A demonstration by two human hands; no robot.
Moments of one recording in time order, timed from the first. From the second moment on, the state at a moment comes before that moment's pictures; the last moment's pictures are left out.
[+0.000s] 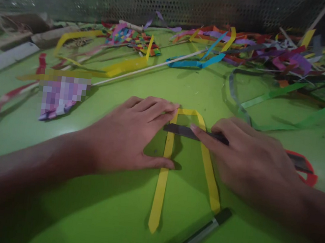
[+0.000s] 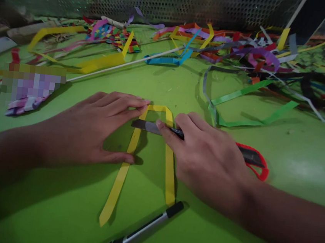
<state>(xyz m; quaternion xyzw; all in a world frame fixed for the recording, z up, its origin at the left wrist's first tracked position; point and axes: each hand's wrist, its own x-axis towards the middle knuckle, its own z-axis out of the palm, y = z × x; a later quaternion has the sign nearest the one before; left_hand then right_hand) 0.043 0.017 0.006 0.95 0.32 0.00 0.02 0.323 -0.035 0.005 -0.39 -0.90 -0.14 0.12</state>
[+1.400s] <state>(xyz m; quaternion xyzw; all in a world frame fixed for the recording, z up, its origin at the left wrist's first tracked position) 0.045 0.016 0.009 0.95 0.32 -0.01 0.02 0.322 -0.038 0.006 -0.37 -0.91 -0.15 0.11</state>
